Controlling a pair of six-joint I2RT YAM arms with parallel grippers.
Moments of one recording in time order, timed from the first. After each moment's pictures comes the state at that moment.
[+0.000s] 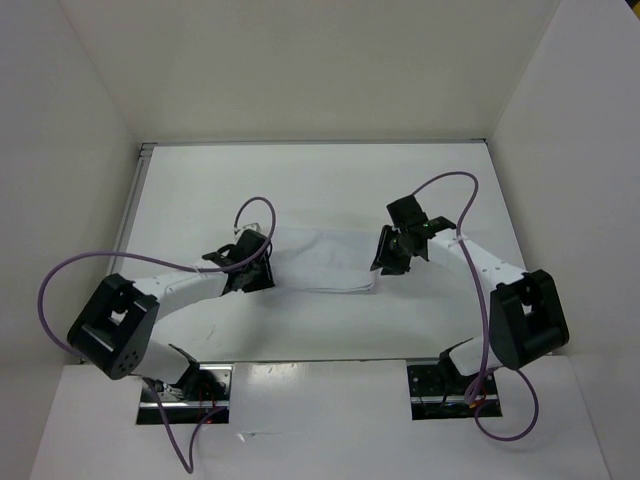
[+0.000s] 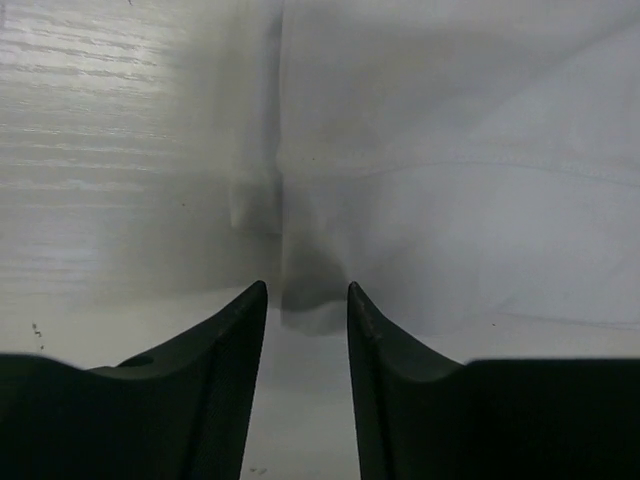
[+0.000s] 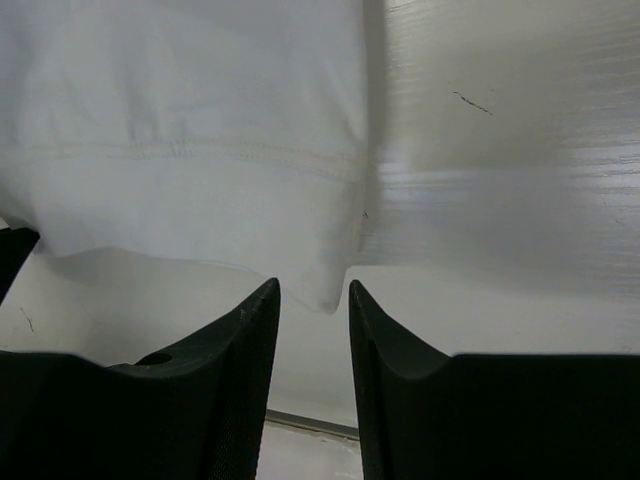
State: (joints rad) left arm -0.54 1.39 0.68 -0.28 -0.16 -0.75; right arm 0.39 1.43 0.92 -0.62 -0.11 0.69
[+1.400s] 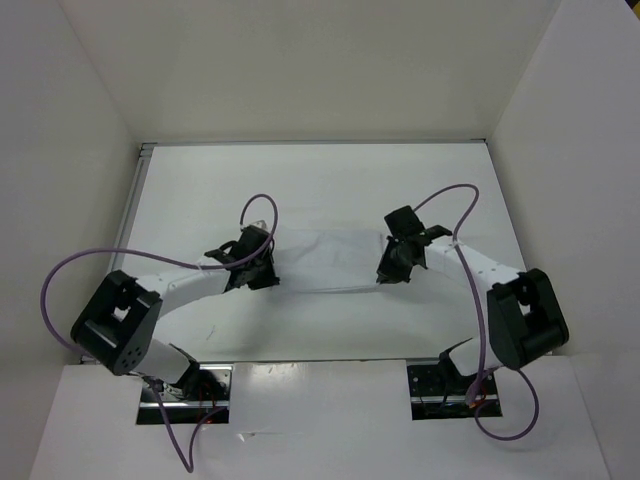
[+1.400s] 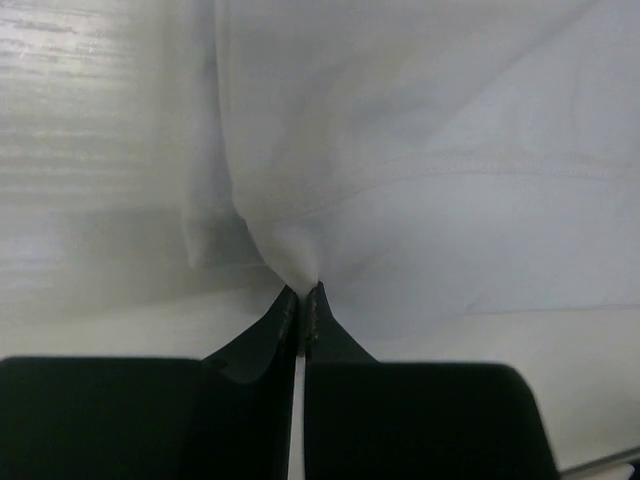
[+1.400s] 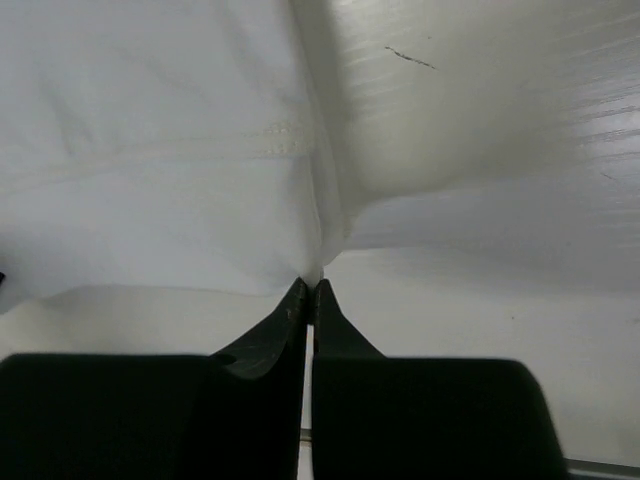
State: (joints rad) left arm -0.55 1.49 0.71 -0.19 -0.06 -0.76; right arm 0.41 1.47 0.84 -0.60 -0.06 0.82
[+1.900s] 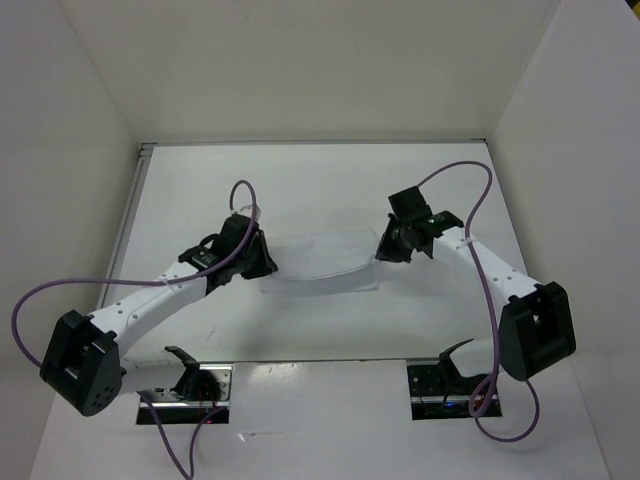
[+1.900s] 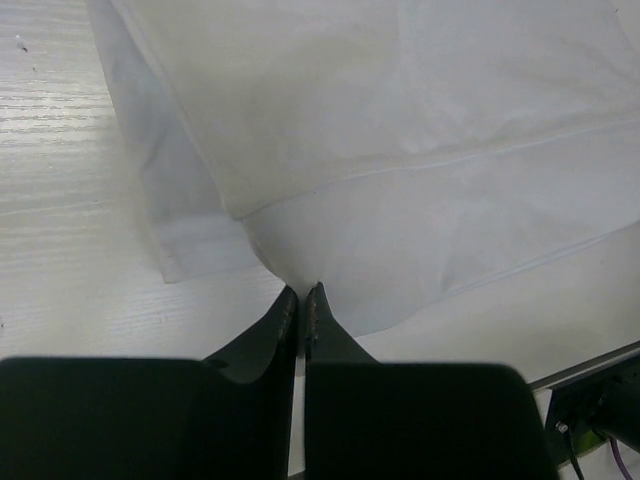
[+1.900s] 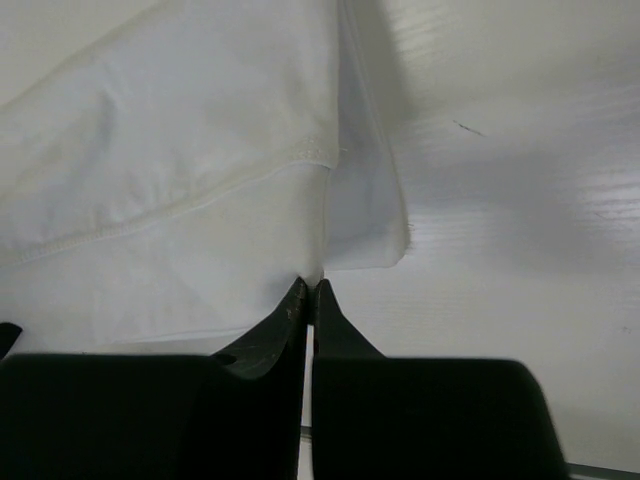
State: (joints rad) left arm -0.54 1.21 0.78 -0.37 -0.02 -0.71; right arm 0.41 1.36 0.98 -0.66 0.00 0.79
